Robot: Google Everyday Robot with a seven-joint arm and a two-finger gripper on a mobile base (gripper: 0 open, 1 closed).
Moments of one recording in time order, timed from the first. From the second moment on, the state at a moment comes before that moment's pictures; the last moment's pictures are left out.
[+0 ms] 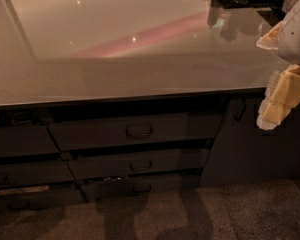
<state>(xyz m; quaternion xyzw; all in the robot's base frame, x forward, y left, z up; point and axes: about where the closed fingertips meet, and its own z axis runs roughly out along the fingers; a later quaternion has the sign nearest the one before) 0.440 -0.214 0.981 -0.60 0.78 -0.04 0.17</state>
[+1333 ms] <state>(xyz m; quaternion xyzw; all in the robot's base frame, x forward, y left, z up) 0.491 -0.184 0.930 -0.60 0.78 0.00 0.15</state>
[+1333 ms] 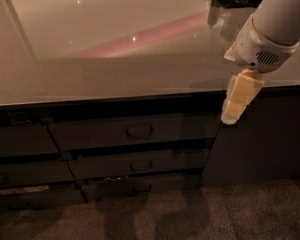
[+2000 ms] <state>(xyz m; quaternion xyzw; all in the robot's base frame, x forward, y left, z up) 0.502 -0.175 0.908 -0.61 0.78 0.02 0.14</state>
